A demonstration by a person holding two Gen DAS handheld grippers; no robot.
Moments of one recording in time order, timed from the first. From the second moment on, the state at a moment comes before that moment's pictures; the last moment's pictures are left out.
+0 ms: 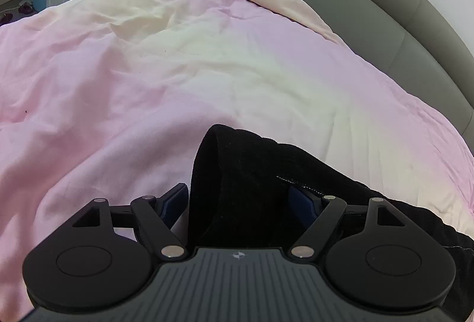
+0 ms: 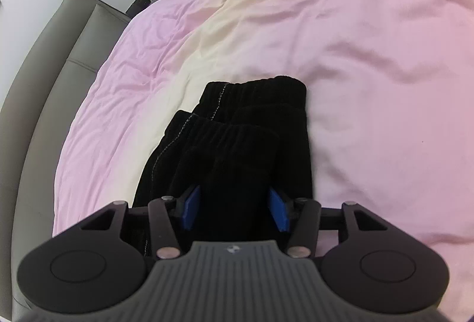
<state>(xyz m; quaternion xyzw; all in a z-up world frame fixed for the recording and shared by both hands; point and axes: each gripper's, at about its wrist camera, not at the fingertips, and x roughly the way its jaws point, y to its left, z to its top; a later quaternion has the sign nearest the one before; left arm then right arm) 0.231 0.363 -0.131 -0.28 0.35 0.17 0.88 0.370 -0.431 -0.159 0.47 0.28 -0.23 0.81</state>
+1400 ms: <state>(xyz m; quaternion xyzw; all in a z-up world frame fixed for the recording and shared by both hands) 0.230 0.358 -0.132 -0.28 0.35 0.17 0.88 0.260 -0.345 -0.126 0.28 0.31 -0.16 0.89</state>
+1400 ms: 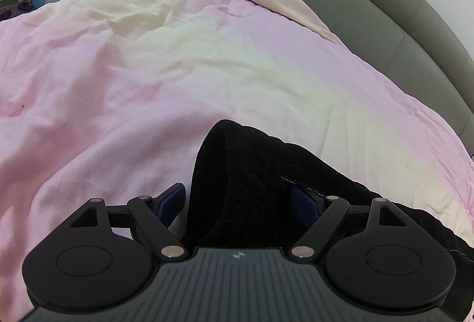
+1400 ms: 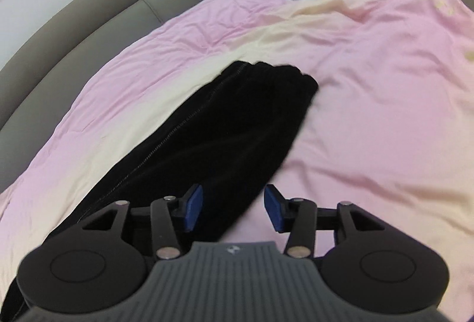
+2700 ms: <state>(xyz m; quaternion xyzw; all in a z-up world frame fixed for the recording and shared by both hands) 0.112 0.271 -0.163 -0.55 0.21 0.31 0.75 0.133 -0.337 -0.102 0.58 0.30 0.03 0.76</state>
